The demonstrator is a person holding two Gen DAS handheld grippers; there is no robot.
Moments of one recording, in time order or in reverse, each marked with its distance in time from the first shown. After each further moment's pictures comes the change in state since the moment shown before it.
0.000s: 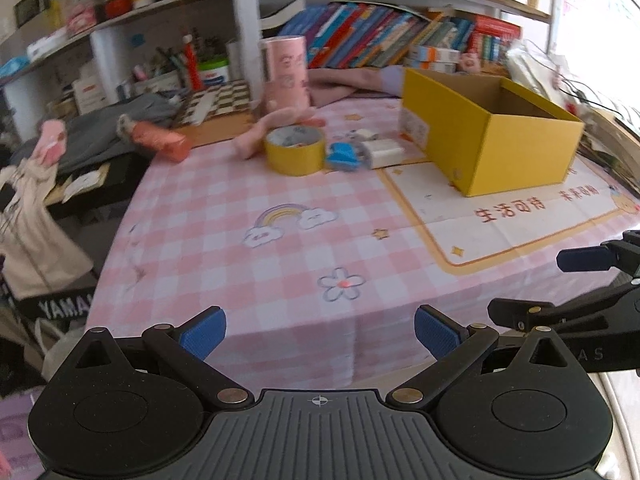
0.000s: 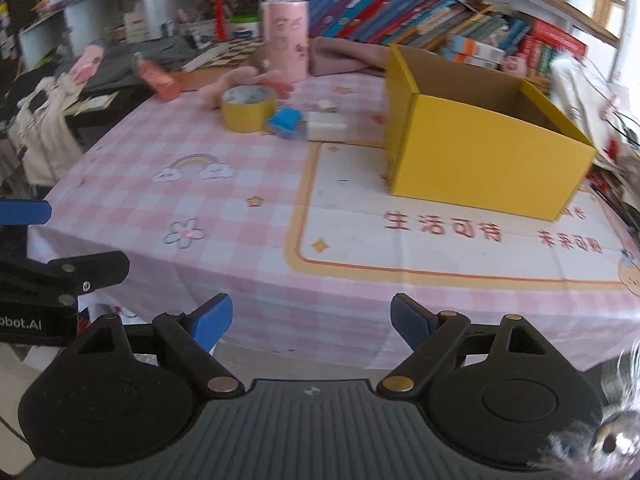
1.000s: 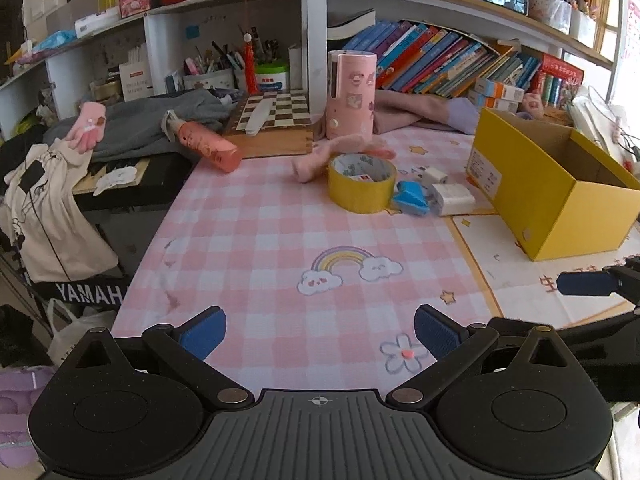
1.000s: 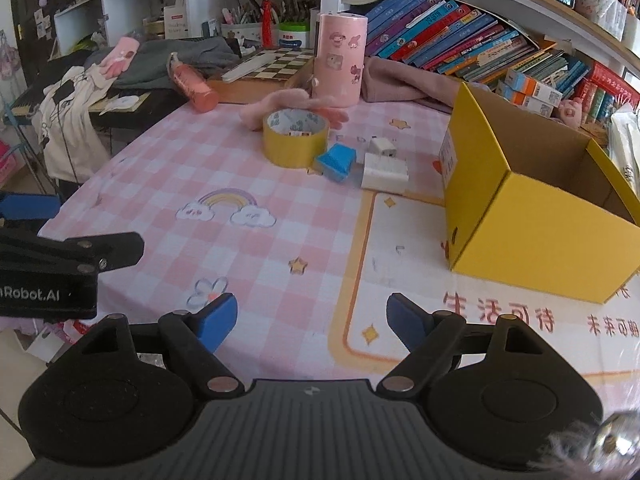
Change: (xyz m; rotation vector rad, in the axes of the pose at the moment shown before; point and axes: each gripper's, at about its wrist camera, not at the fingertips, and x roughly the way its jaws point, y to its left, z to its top) left arm 0.038 0.036 0.039 -0.126 -0.042 0.085; right arm 0.048 0.023 0.059 -0.099 -0.031 0.067
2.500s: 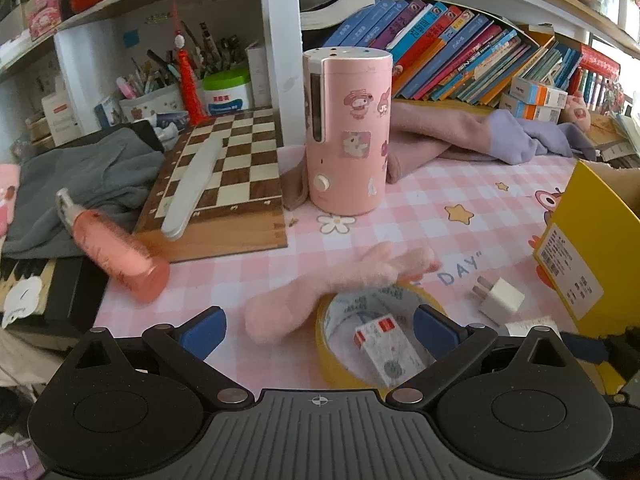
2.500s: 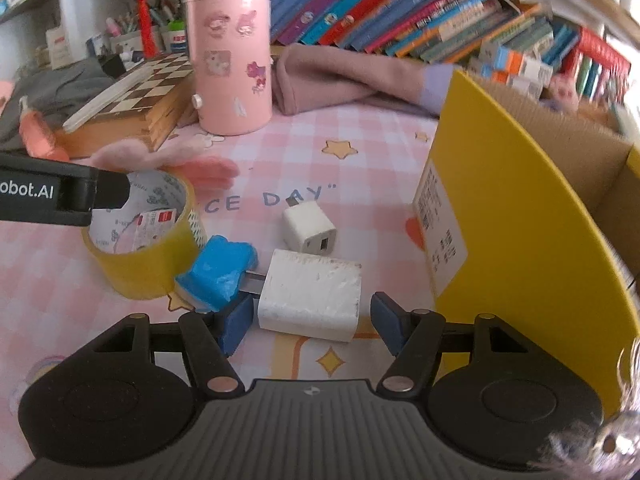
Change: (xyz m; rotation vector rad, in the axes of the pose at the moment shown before) left arm 0.185 -0.015 0.145 0.072 0.036 -0.019; right arm 0.172 -0.071 0.100 0.163 0.020 -0.133
